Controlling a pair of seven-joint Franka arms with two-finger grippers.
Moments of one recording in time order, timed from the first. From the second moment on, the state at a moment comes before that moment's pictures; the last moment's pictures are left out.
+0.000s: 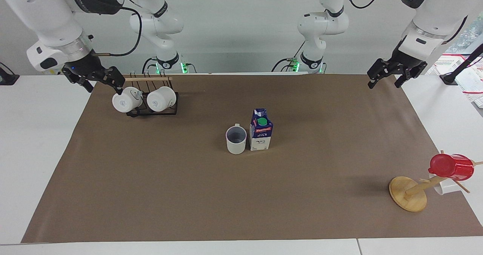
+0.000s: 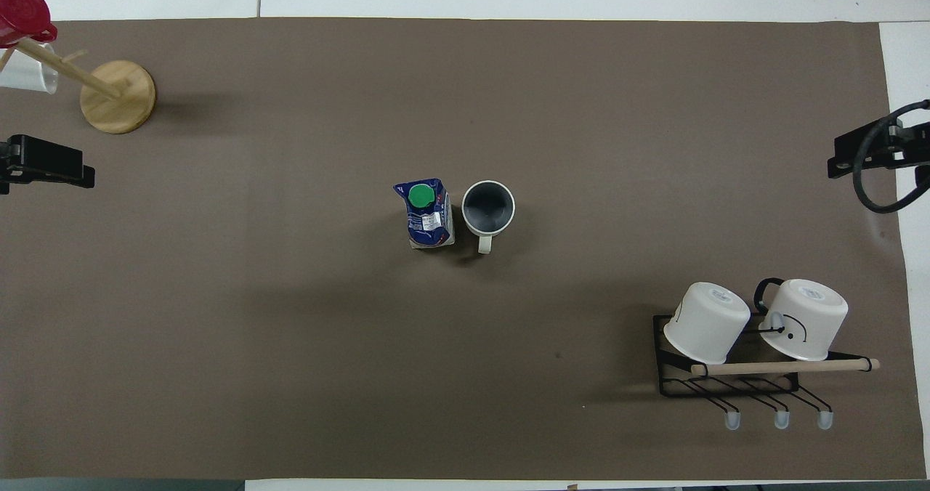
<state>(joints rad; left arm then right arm) -0.04 -0.01 0.00 -1.55 -0.04 1.56 -0.01 0.02 0.07 -0.08 -1.48 -0.01 1.48 0.07</state>
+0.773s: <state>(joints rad) -0.04 0.00 0.00 -1.55 -0.04 1.54 -0.01 0.02 0.01 -0.08 -1.56 -0.01 1.53 0.07</state>
